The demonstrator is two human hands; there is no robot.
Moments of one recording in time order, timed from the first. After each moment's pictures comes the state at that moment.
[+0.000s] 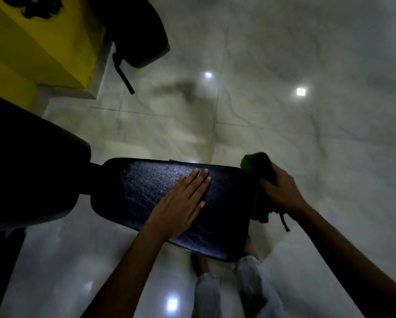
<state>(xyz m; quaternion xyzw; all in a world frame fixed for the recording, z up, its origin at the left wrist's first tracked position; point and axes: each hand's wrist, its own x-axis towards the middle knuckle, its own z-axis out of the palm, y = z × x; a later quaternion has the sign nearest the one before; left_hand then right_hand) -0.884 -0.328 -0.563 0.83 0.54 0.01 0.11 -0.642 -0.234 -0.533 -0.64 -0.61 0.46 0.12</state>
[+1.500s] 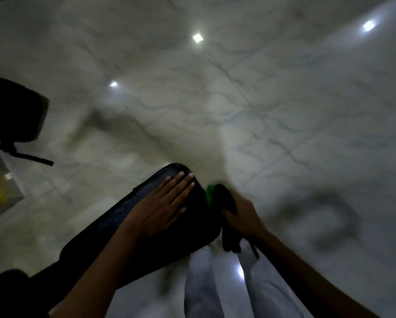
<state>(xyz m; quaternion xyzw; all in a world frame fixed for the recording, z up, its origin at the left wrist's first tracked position) -0.846 -0.248 -0.561 0.99 0.11 -0.06 0.09 -0.651 -0.381 -0.541 -0.77 -0.34 0.49 0.22</state>
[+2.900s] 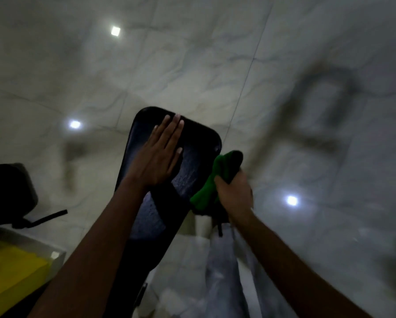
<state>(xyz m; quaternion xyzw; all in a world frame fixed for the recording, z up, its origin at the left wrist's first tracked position) -0.854 -0.246 -0.561 0.99 -0.03 -0.07 0.11 -0.835 -0.440 -0.539 -0.82 0.17 0.36 0.41</state>
